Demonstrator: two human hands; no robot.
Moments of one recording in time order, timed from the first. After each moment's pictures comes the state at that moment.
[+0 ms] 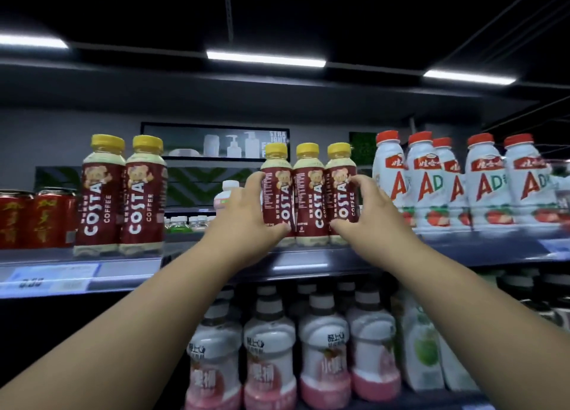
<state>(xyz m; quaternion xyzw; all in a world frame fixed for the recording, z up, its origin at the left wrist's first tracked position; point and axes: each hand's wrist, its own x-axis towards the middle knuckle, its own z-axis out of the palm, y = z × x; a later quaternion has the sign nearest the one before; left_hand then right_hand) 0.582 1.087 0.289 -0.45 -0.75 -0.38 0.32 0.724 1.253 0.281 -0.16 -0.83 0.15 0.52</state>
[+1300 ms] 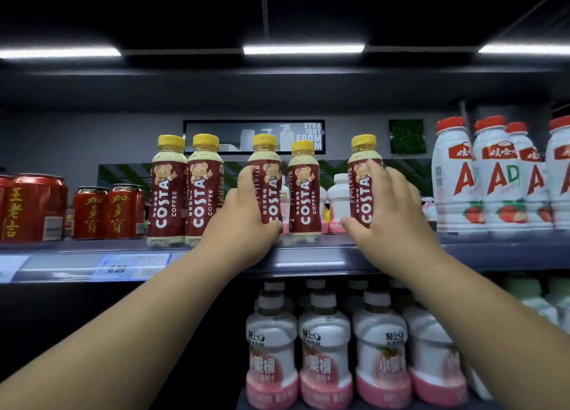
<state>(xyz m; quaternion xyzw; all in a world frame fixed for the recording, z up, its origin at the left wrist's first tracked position) 0.560 1.020 0.284 -0.36 -0.79 -0.37 0.34 0.685 1.206 0.271 -0.14 -0.82 0.04 0.55</state>
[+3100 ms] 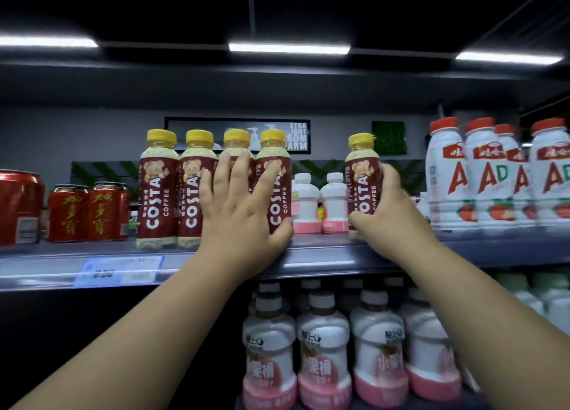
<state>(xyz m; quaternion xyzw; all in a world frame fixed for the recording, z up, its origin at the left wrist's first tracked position) 0.550 1.024 0.273 -0.35 -0.73 -0.22 0.54 0.679 1.208 0.281 -0.22 -0.81 0.16 0.52</state>
